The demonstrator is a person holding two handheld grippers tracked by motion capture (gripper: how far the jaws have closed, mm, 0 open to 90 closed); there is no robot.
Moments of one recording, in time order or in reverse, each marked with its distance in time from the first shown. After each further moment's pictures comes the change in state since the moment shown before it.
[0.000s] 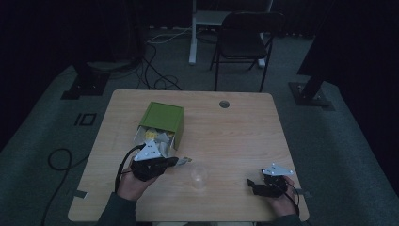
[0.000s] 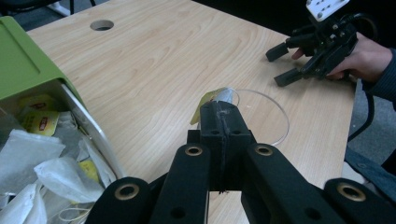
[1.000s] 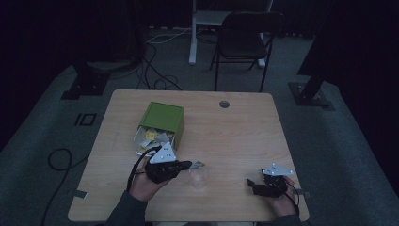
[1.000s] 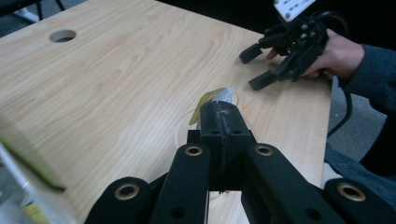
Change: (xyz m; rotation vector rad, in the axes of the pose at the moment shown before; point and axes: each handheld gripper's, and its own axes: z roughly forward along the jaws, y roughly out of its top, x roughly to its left) left arm -0.024 0.017 0.027 0.016 -0.080 0.071; right arm 0.000 0.000 0.000 0.000 0.000 -0.001
